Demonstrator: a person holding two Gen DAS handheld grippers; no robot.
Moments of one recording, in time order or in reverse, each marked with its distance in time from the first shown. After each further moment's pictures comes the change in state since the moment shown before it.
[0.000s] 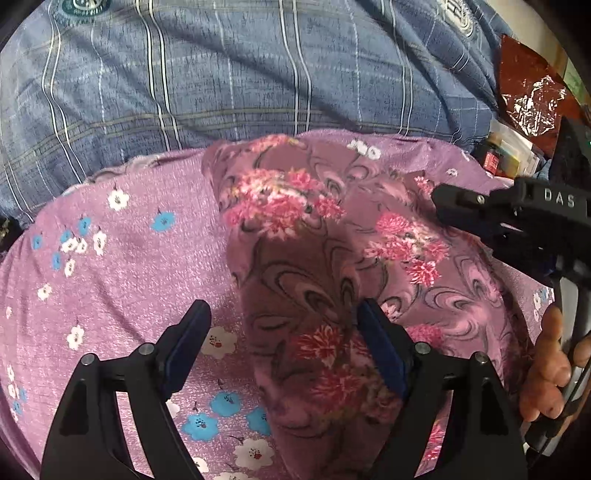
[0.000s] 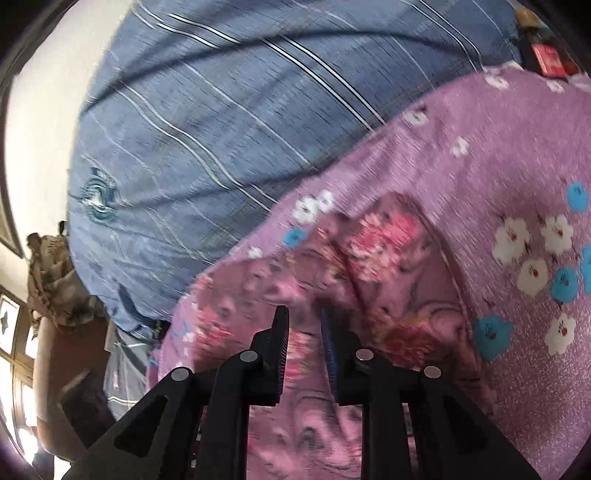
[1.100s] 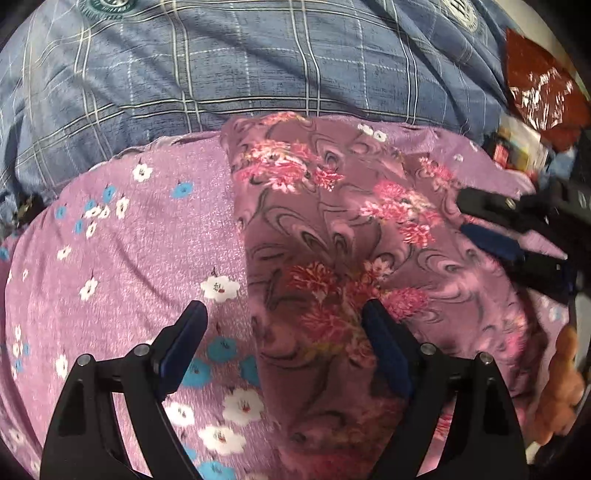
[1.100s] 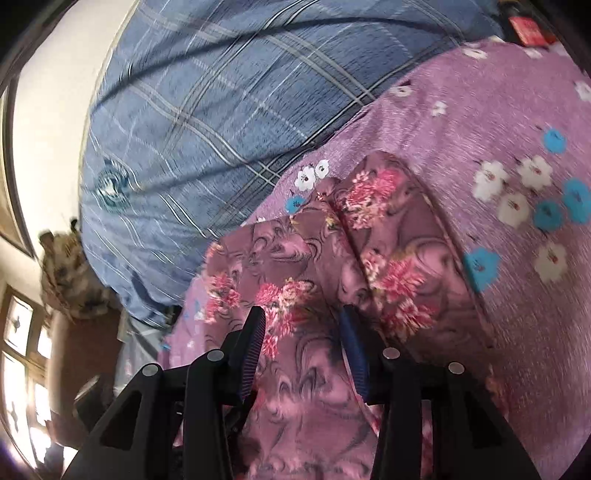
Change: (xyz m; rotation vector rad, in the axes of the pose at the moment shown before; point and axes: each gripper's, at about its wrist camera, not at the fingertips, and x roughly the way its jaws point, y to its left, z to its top) left arm -0.016 -0.008 -0.026 -0.043 0.002 0.079; right arm -0.027 -0.014 -0.029 0.052 0.042 0.038
